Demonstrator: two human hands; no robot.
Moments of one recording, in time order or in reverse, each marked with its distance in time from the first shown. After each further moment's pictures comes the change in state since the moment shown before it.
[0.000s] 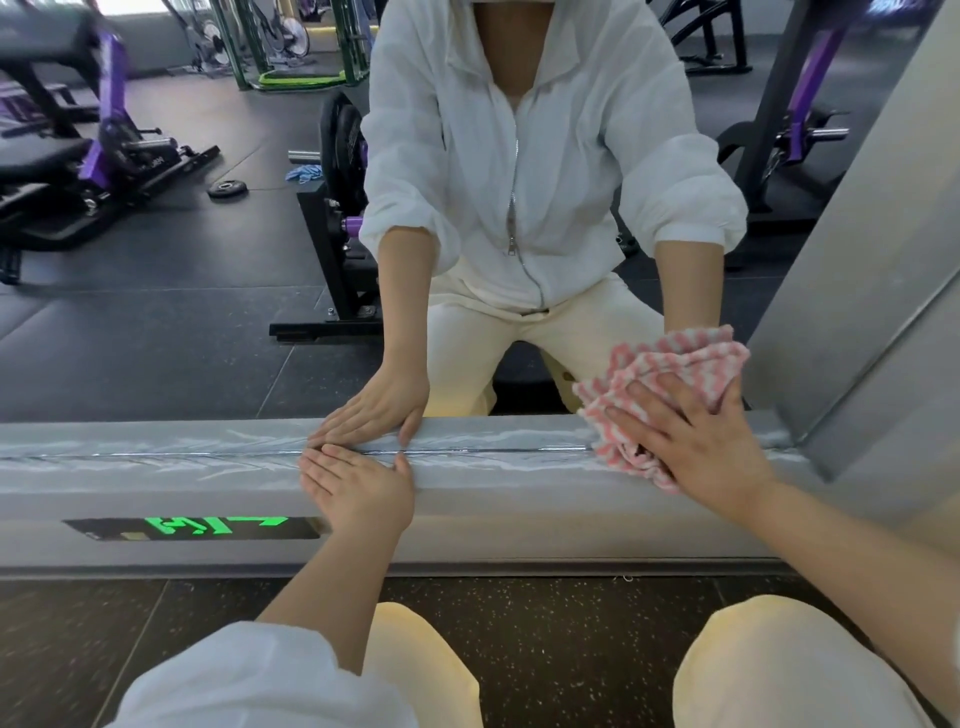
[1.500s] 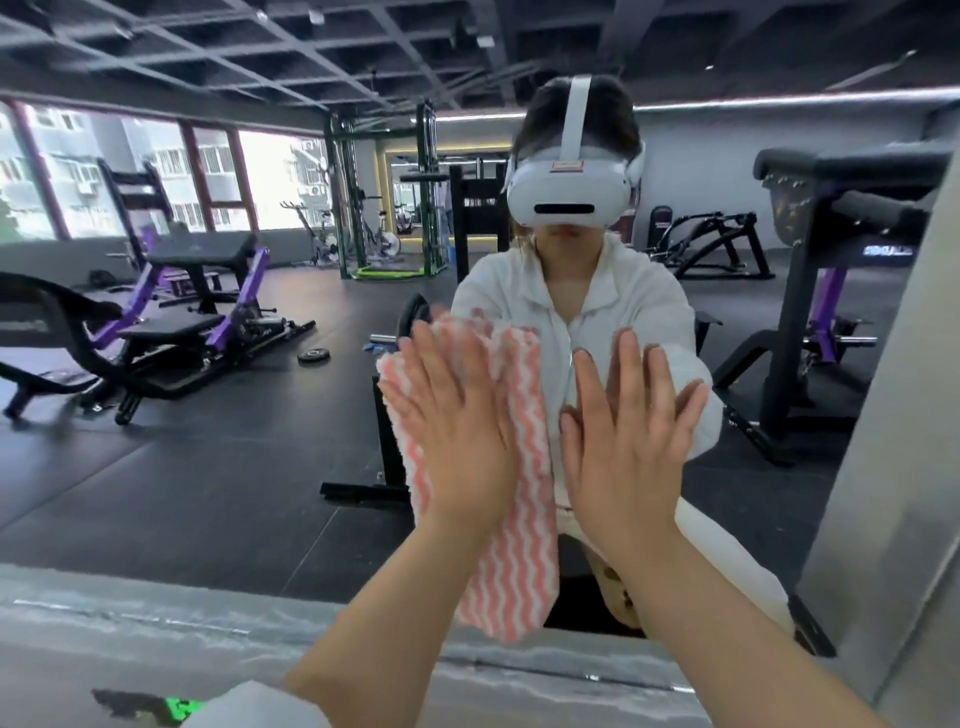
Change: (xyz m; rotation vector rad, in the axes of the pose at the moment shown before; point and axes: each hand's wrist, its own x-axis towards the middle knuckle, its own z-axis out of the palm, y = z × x) left_hand -0.029 0.096 -0.210 -0.619 1.343 0.707; right_hand 0.205 0.024 -0.121 0.184 0.676 0.660
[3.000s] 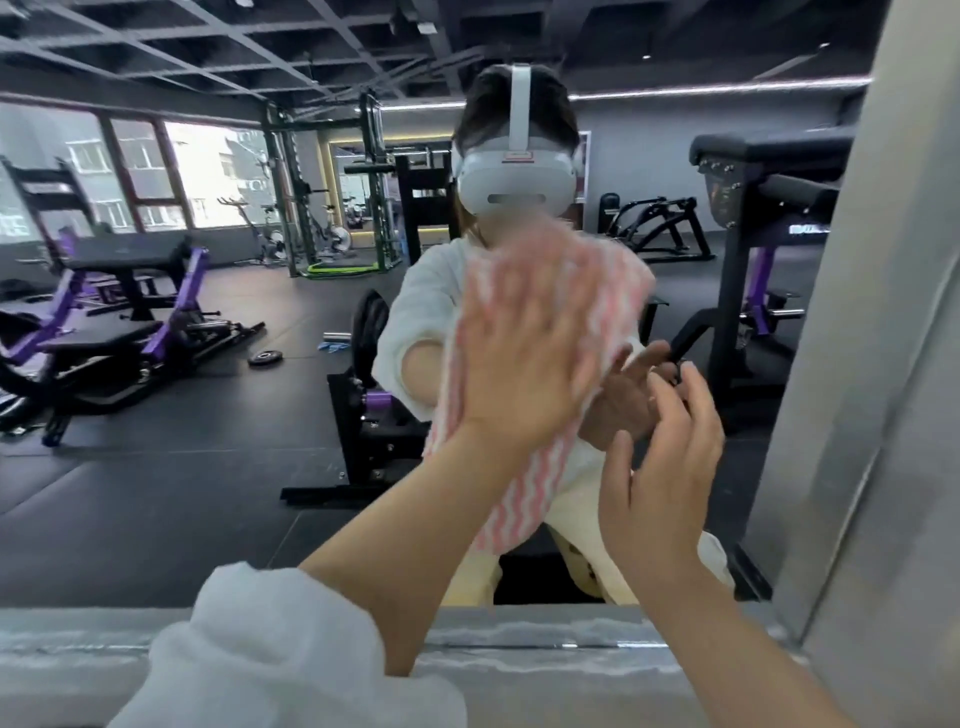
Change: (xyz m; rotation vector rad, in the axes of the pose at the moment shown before) left_hand 0.043 0.072 0.011 0.117 -0.149 0.446; right_hand -0.026 0.025 -0.051 0.363 0.042 0.432
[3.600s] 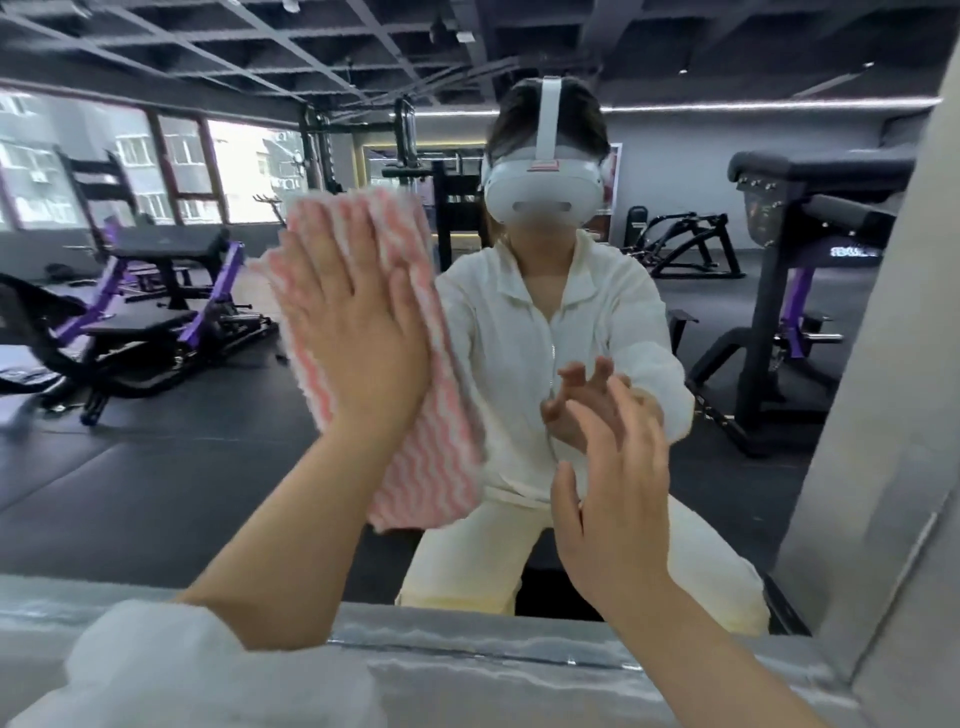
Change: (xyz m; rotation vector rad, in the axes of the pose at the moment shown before) left_hand -0.024 -0.126 -0.044 -0.014 0.154 -0.619; right_hand -0.017 -0.052 0.028 -0.079 -0.232 -0.193
